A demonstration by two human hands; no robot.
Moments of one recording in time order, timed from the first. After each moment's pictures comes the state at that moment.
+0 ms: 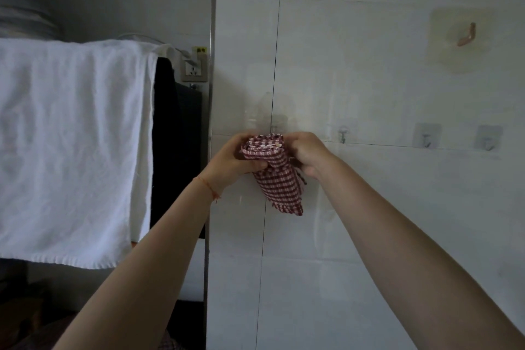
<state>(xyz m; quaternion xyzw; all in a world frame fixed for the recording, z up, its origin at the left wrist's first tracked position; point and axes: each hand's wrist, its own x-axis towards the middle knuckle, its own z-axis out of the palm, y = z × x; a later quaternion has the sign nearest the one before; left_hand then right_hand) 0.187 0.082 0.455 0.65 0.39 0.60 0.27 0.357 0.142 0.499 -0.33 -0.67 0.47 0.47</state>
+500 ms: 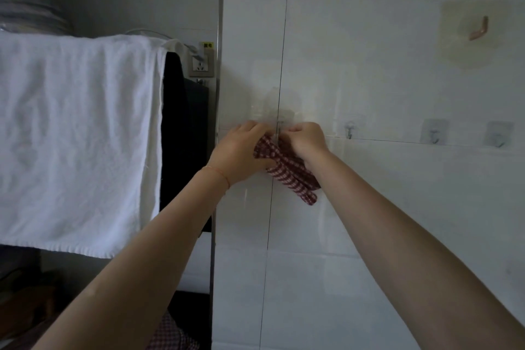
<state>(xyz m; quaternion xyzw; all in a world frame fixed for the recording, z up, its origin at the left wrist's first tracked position) 0.198 0.060 0.470 0.73 0.53 0.38 -0.21 0.343 0.147 0.498 -0.42 -0.68 0.28 0.54</state>
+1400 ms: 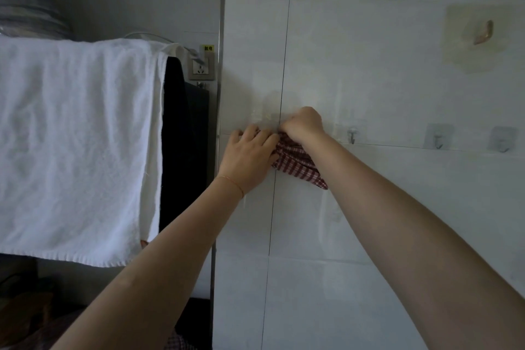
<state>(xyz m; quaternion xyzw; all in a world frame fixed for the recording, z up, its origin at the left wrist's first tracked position) 0.202 0.093 0.460 0.66 0.53 0.28 -0.45 0.325 0.162 0.541 -0.50 -0.72 0.13 0.47</state>
